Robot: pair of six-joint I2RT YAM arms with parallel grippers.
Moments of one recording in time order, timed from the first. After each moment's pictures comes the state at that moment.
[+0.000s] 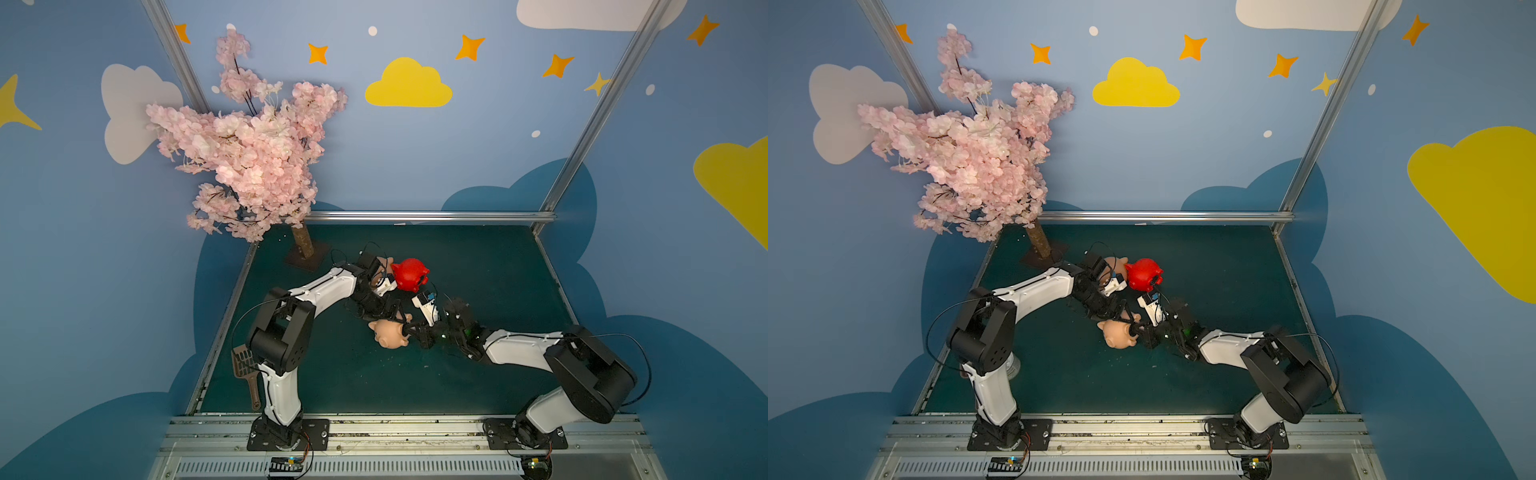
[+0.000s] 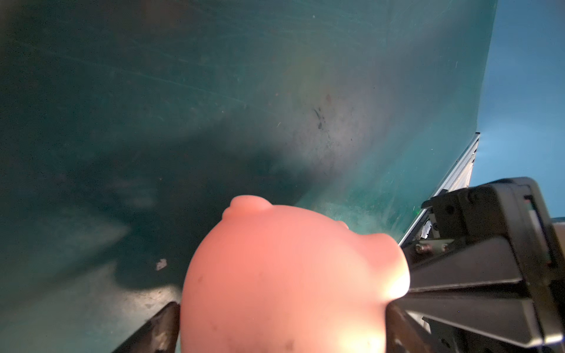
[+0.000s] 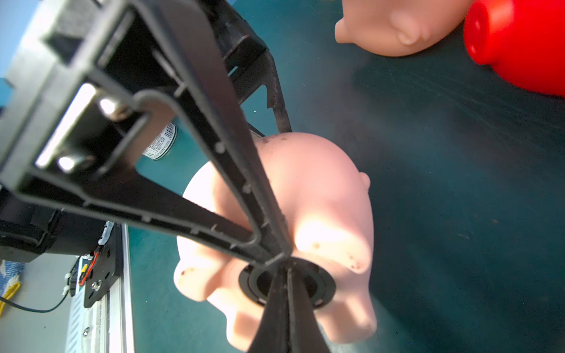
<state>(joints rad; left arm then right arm) -0.47 1.88 1.33 -0.81 0.63 -0.14 0.74 1.54 0.56 0.42 -0.46 0.31</state>
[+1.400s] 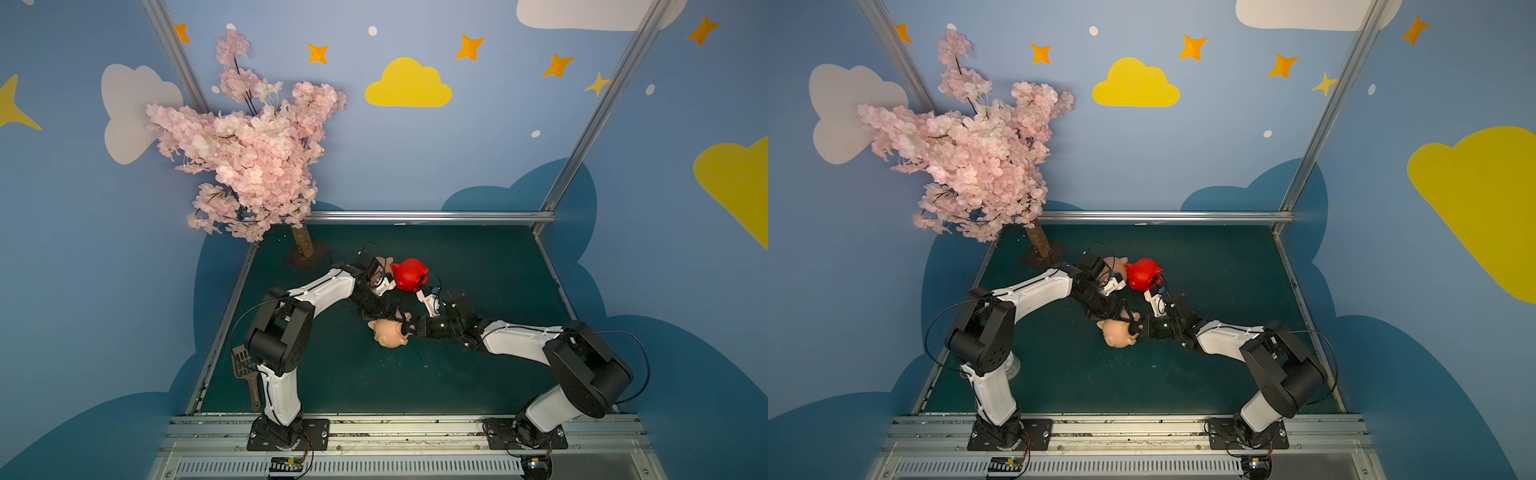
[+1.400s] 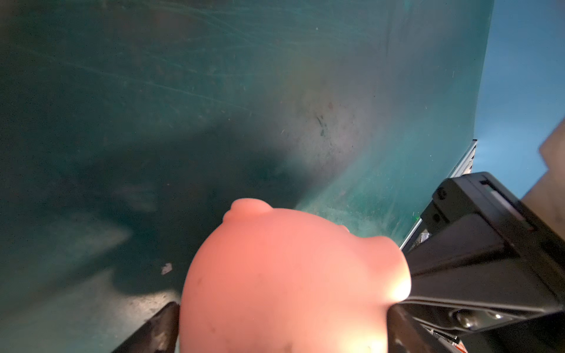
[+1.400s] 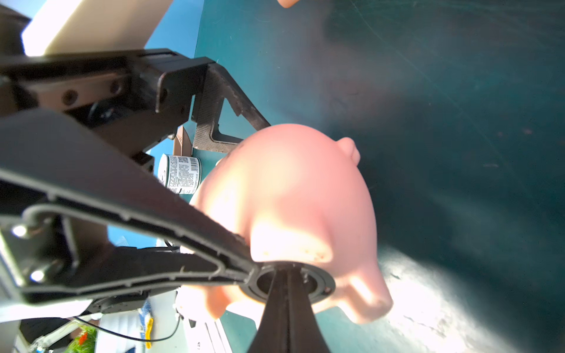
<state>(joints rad) -0.46 1.87 1.30 -0.78 0.63 -0.16 0.70 1.57 0.66 0.25 -0.53 0.72</state>
